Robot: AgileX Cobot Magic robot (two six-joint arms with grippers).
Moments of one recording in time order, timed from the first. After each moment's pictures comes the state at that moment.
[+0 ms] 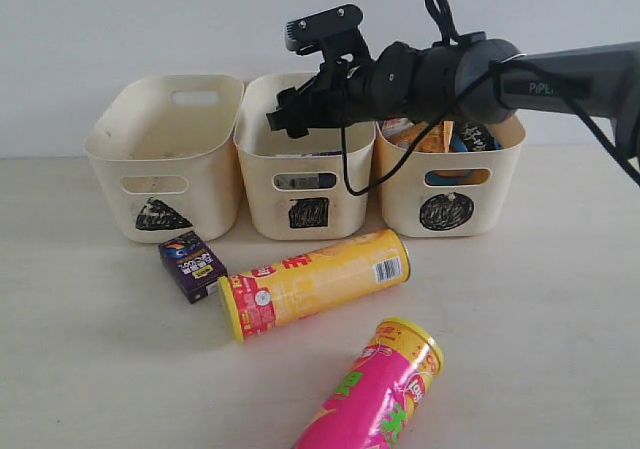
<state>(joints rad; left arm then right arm) -0.10 0.00 0.00 0.03 0.28 -0.02 0.50 2.24 -1.80 0.42 0.09 -0.50</state>
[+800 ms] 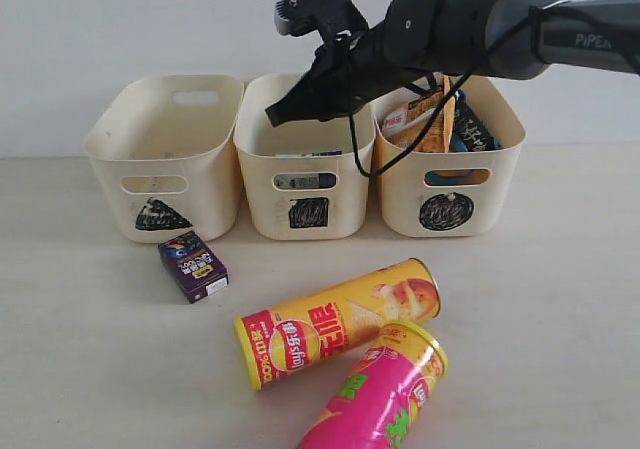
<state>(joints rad) -0.10 0.00 0.00 0.03 0.28 -0.02 0.50 2.12 -1.80 0.35 0.38 -0.51</state>
